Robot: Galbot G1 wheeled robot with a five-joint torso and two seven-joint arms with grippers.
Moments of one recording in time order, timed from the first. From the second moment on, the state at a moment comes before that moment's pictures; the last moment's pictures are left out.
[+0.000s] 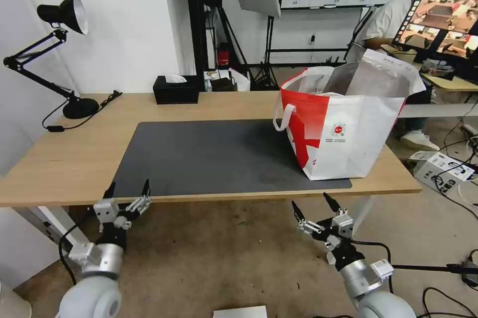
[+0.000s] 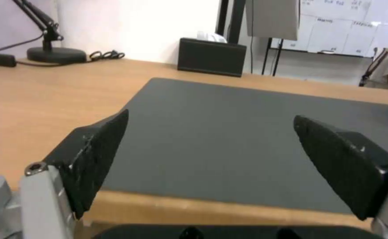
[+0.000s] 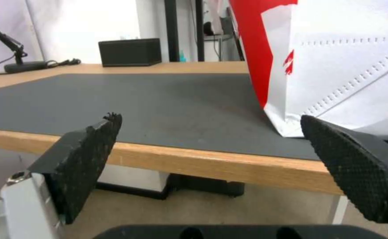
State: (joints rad) left arm 1.60 -1.14 -0.56 -2.00 -0.47 -0.21 -0.18; right arm -1.60 1.02 0.37 2.00 0.44 0.27 0.02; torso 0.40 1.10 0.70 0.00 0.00
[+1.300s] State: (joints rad) left arm 1.69 -1.19 -0.59 -2.00 -0.47 -0.25 -0.10; right arm -1.60 1.02 0.37 2.00 0.44 0.27 0.02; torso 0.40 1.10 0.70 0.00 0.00
